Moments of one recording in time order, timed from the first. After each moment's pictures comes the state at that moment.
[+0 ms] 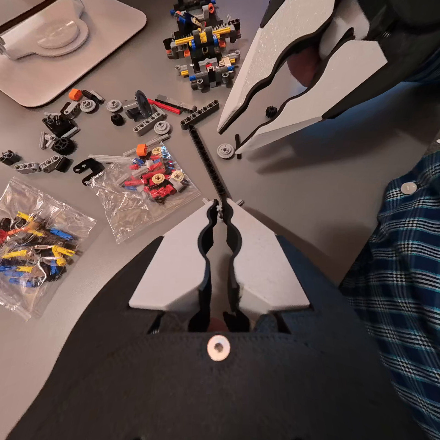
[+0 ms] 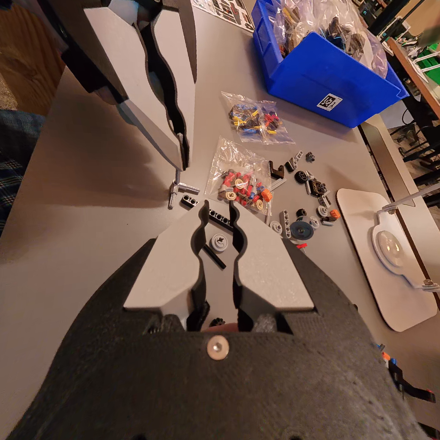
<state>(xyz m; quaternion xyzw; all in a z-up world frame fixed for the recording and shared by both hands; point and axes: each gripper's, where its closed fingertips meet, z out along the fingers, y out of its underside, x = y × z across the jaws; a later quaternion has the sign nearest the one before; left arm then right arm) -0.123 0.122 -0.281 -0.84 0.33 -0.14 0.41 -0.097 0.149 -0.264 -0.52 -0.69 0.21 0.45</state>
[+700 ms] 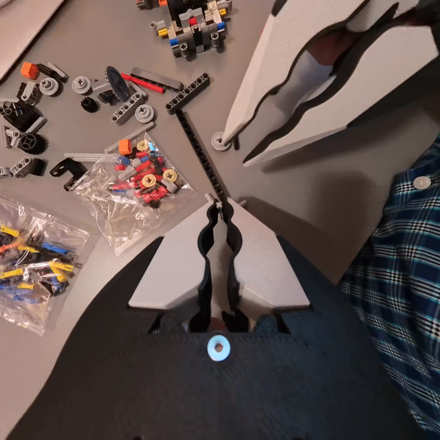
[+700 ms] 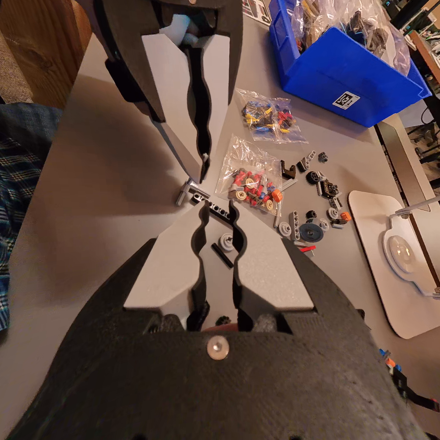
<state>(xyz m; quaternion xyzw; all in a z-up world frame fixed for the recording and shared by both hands) -0.117 0.128 -0.292 -0.87 0.37 -0.12 0.31 -0.096 0.140 -0.268 -0.51 -0.71 0.21 0.43</state>
